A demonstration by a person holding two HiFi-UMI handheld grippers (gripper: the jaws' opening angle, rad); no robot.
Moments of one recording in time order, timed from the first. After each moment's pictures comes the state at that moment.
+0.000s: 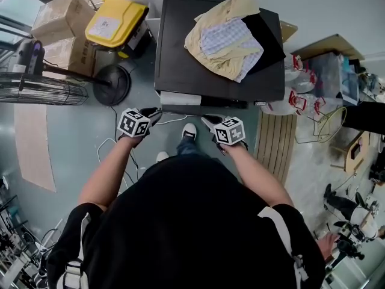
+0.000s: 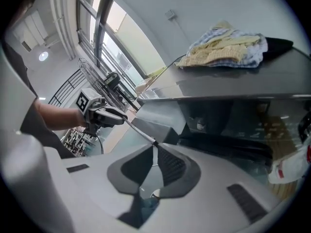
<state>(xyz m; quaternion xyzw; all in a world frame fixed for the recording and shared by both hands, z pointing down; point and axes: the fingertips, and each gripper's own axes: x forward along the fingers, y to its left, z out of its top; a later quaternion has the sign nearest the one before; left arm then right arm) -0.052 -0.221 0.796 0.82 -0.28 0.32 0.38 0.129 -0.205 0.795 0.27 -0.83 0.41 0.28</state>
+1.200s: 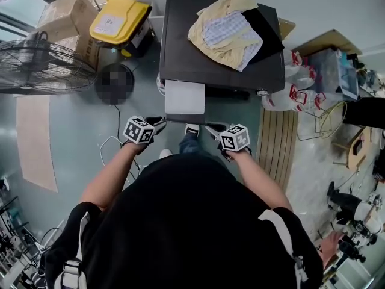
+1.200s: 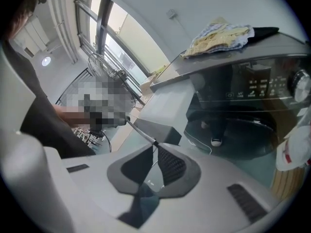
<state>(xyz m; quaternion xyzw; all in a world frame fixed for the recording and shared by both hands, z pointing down) -0.049 -0.131 0.794 0.82 -0.25 0.32 0.39 0.131 -0.115 0.794 0.25 -0.83 0.43 0.27</state>
